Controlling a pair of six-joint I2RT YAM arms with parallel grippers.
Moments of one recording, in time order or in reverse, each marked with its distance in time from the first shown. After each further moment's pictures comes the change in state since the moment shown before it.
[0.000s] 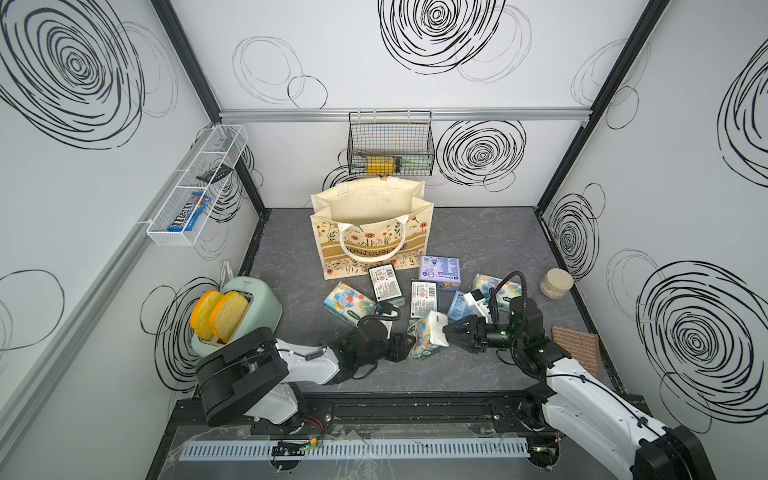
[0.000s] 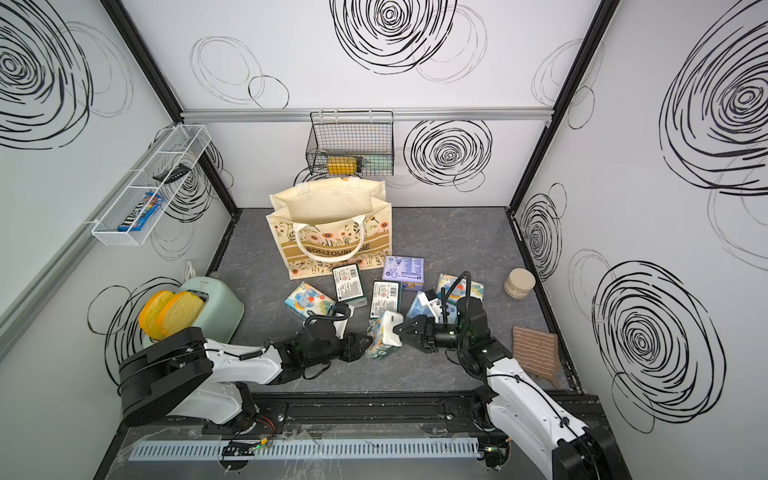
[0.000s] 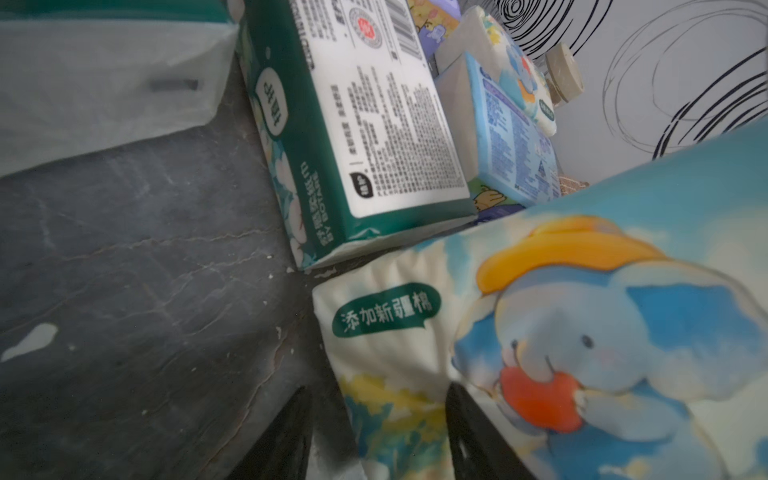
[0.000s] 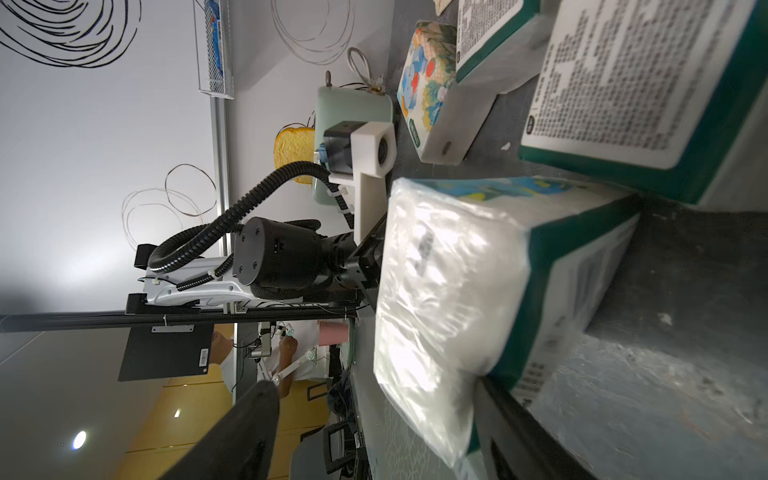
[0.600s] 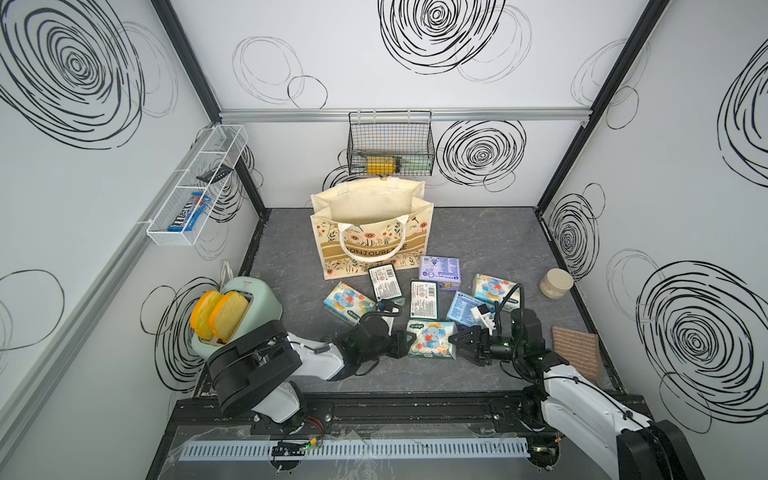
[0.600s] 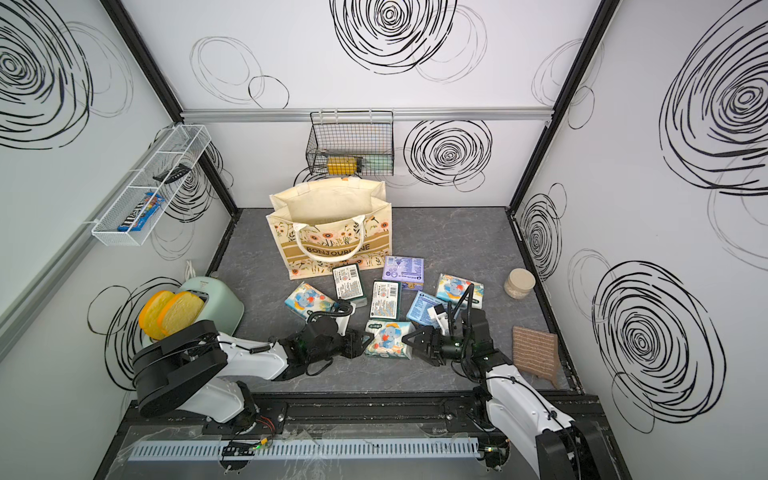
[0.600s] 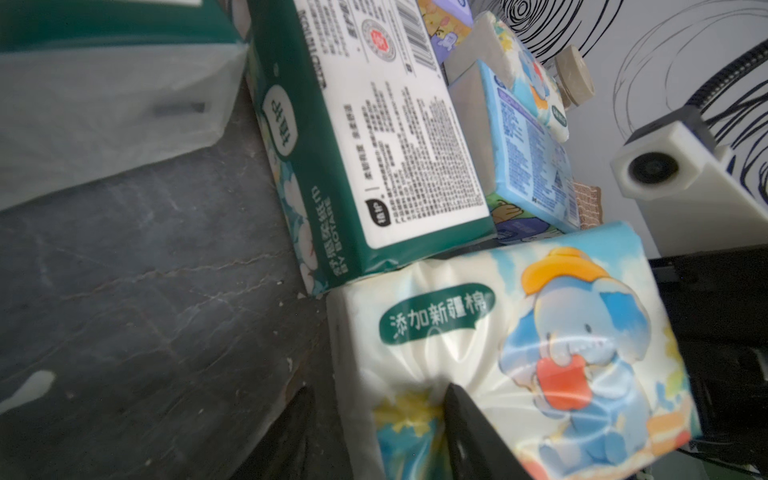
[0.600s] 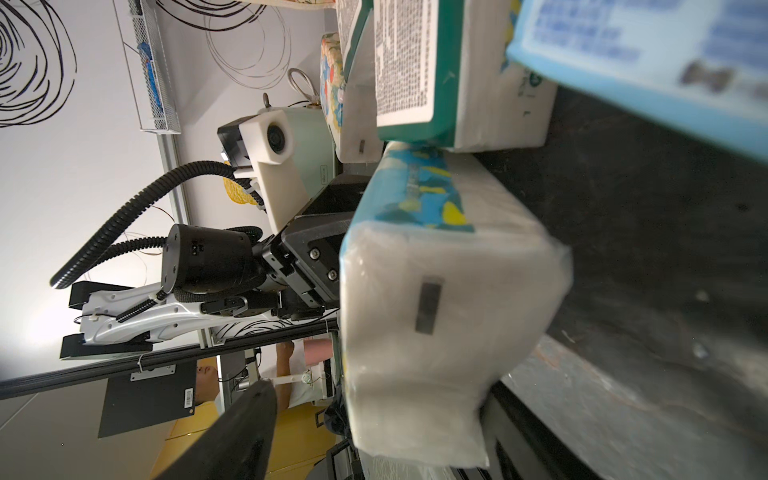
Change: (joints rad) left arm 0.023 0.080 0.026 0.068 0.009 0.015; right arm -0.118 0.026 -0.143 -0.043 -0.020 -0.087
